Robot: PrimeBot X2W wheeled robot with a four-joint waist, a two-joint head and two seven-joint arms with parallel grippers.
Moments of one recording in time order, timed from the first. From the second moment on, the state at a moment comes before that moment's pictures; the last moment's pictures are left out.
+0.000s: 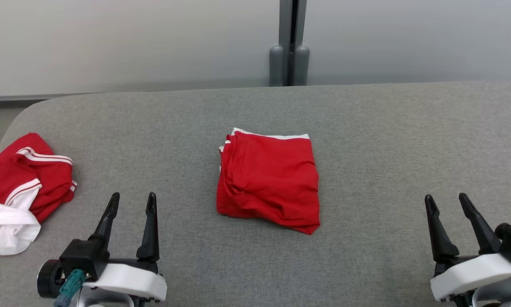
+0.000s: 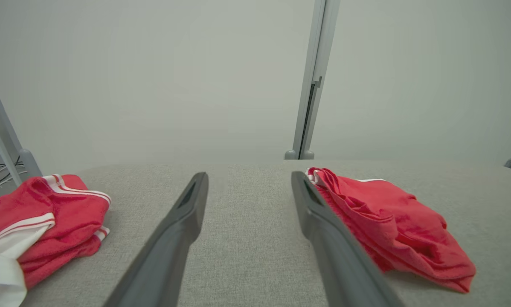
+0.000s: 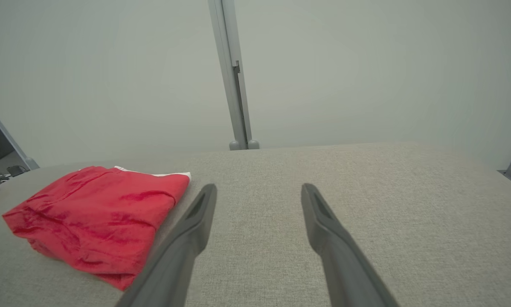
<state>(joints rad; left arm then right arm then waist) -0.01 0.16 -0.19 0.07 -0.30 0.10 -0.19 0.03 -0.12 0.00 0.00 0.25 0.13 0.03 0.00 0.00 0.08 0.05</state>
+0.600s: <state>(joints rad) -0.19 0.08 -0.24 0.14 -0.31 0.06 -0.26 -0.26 -0.13 0.15 0.36 0.35 0.13 0.05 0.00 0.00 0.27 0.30</state>
